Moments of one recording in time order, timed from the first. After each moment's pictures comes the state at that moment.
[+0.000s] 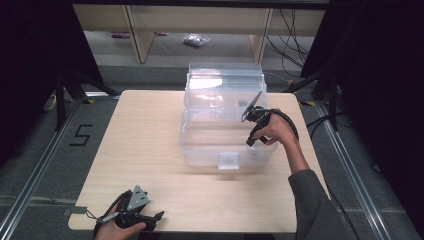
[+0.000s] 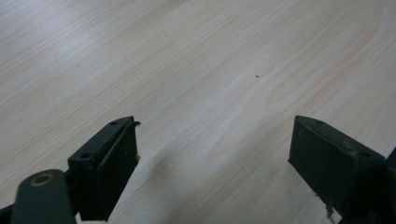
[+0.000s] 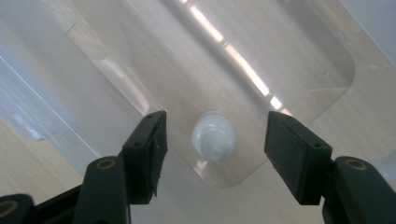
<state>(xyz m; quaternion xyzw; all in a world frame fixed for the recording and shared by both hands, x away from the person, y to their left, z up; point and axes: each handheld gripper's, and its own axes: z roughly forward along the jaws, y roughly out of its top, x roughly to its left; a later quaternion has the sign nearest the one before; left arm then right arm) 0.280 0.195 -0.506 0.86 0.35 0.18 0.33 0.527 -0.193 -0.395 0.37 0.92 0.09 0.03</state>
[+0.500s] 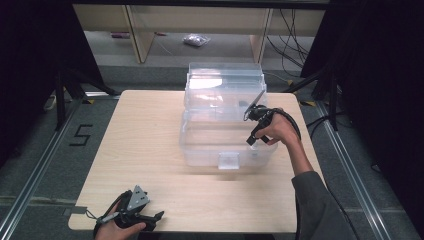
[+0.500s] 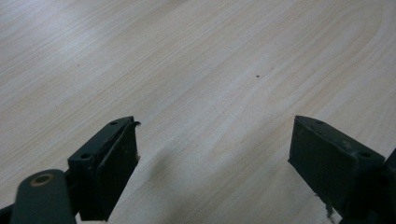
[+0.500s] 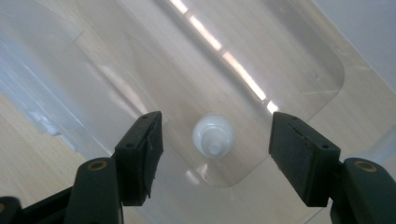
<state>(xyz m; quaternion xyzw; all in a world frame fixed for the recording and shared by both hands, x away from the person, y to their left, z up) 0.280 0.195 -0.506 0.86 0.35 0.18 0.33 0.522 -0.197 -0.386 0.38 0.92 0.10 0.03</state>
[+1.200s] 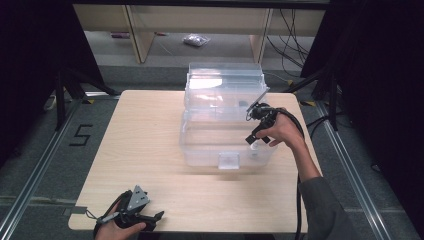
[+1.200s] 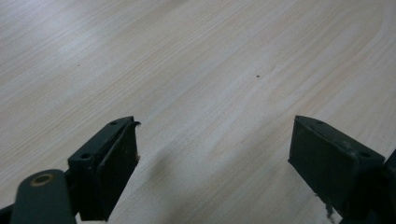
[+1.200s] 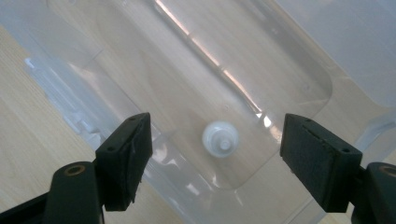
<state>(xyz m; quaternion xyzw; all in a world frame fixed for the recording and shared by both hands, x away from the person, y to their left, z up) 0.280 0.195 -0.506 0.86 0.35 0.18 0.33 0.506 -0.199 -0.368 0.37 0.92 0.14 0.06</state>
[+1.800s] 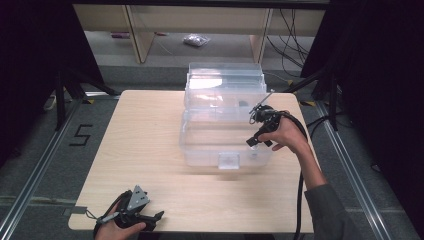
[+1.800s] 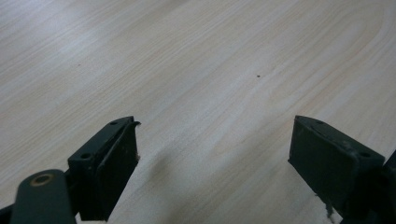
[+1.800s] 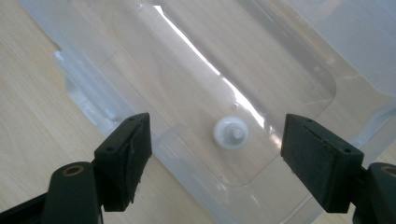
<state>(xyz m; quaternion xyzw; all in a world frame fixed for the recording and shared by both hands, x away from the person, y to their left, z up) 0.280 0.195 -0.506 0.86 0.35 0.18 0.33 0.489 -0.204 -0.363 0.37 0.91 0.17 0.07</state>
